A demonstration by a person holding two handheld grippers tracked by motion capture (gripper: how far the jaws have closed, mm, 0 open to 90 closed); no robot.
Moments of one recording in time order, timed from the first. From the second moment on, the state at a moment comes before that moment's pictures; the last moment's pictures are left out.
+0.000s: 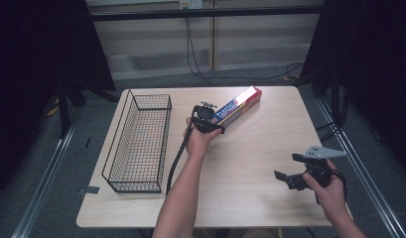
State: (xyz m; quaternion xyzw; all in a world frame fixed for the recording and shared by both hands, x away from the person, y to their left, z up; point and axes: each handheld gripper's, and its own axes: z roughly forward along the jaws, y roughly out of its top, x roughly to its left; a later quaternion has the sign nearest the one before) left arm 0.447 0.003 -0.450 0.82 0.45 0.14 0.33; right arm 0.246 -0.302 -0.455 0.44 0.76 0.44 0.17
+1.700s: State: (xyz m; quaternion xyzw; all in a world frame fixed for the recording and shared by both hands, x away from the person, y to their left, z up) left arm 0.467 0.008 -0.464 0.83 0.46 0.14 0.30; right arm 0.246 -0.304 -0.457 0.44 0.76 0.45 0.15
